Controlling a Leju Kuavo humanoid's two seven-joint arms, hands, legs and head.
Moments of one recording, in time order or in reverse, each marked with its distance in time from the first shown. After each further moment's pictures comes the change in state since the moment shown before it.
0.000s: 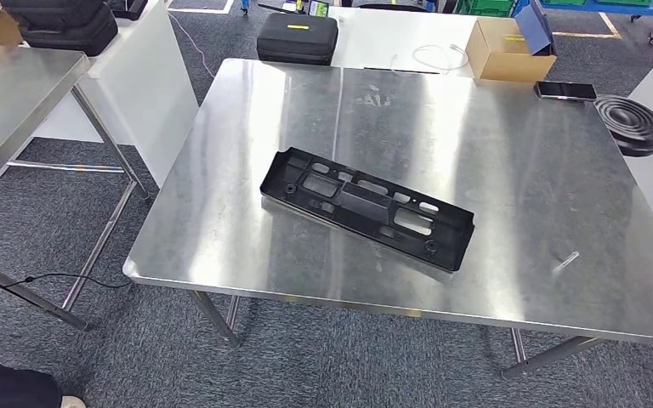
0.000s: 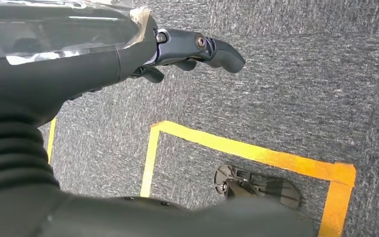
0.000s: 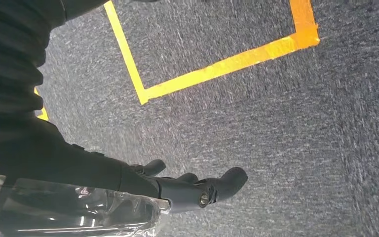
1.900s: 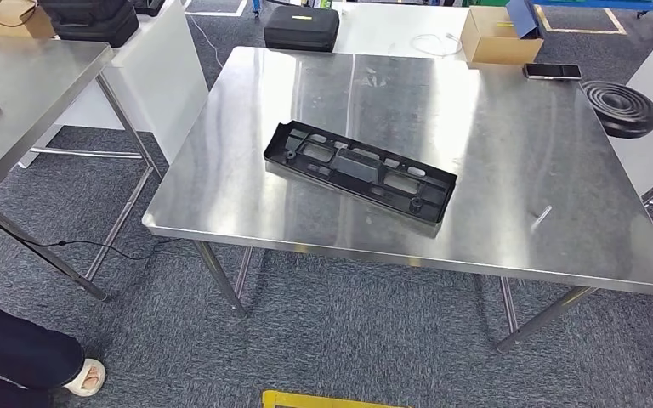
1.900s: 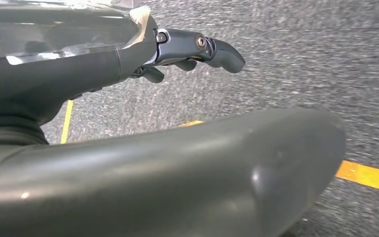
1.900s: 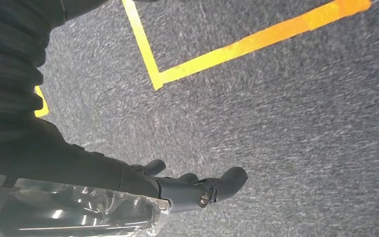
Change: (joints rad) left arm -0.008 -0.007 0.012 0.000 -0.015 0.014 0.026; right arm -0.003 -0.006 -0.042 0.000 0.022 -0.018 -0.012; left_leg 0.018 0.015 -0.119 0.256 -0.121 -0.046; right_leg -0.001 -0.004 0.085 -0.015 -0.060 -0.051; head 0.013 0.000
